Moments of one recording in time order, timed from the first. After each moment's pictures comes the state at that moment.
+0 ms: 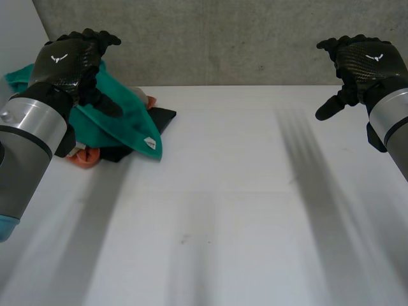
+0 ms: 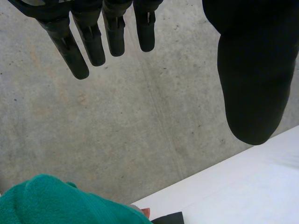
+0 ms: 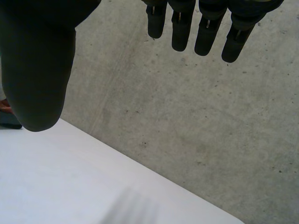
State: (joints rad) left arm 4.36 -1.62 -1.57 3.33 -1.53 3.15; right arm 1.86 -1.41 1.43 -0.06 1.51 3.01; left_hand 0.27 0.28 0.28 0.28 0.10; right_hand 0.23 0.27 0.28 0.28 0.10
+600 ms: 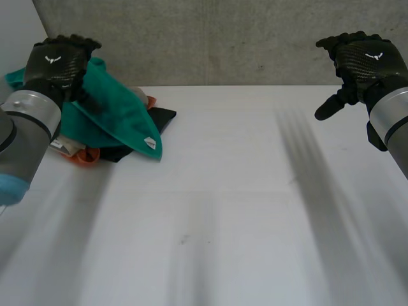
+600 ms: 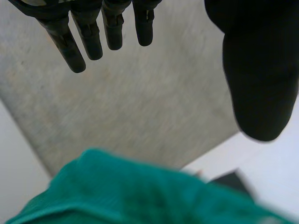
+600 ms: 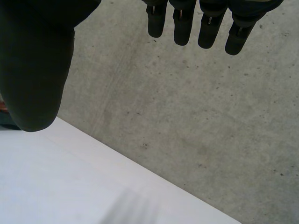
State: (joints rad) left arm 4.49 -1.85 -1.41 3.36 -1.52 3.37; right arm 1.85 -1.41 1.43 -0.06 1.50 3.01; left_hand 0.21 0.21 0.21 0.20 0.05; right_hand 0.22 0.21 0.20 0.20 0.05
